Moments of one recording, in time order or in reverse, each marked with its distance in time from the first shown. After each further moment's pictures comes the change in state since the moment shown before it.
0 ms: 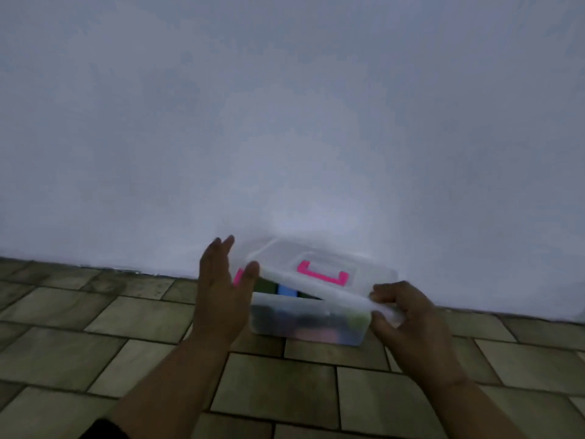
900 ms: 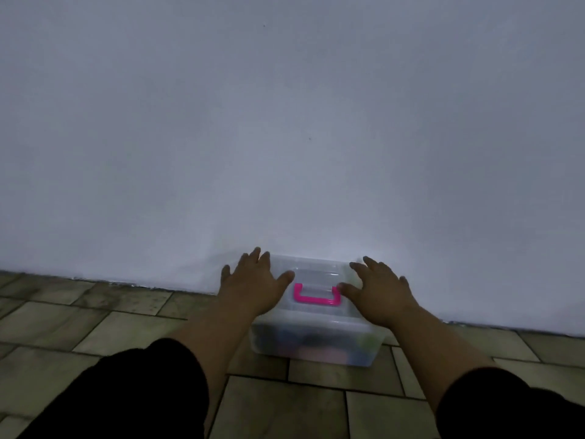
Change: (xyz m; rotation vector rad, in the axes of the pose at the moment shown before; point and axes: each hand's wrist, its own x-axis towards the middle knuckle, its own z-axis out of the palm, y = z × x) left_hand 0.073 -0.013 0.051 0.809 -0.543 -0.049; right_hand 0.100 0.043 0.068 -0.595 -0.515 0.203
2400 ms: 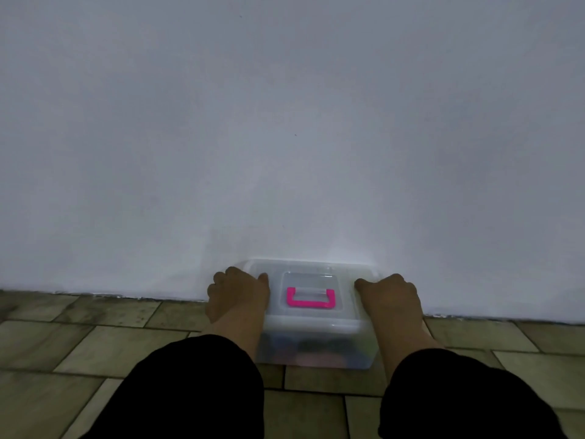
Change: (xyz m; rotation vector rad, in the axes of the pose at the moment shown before) left_hand 0.017 0.008 0.025 -0.213 0.186 -0.519; right_hand 0.004 0.002 0.014 0.504 0.203 0.703
